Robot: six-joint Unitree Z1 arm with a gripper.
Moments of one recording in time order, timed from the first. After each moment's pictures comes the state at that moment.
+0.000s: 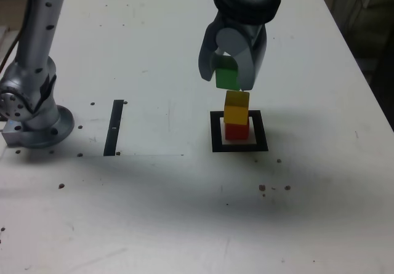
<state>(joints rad) -0.10 2.06 -1.86 1.58 0.14 0.25</state>
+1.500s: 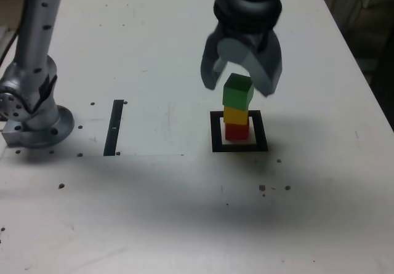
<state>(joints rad) -0.14 2.00 -1.80 1.51 0.15 0.22</state>
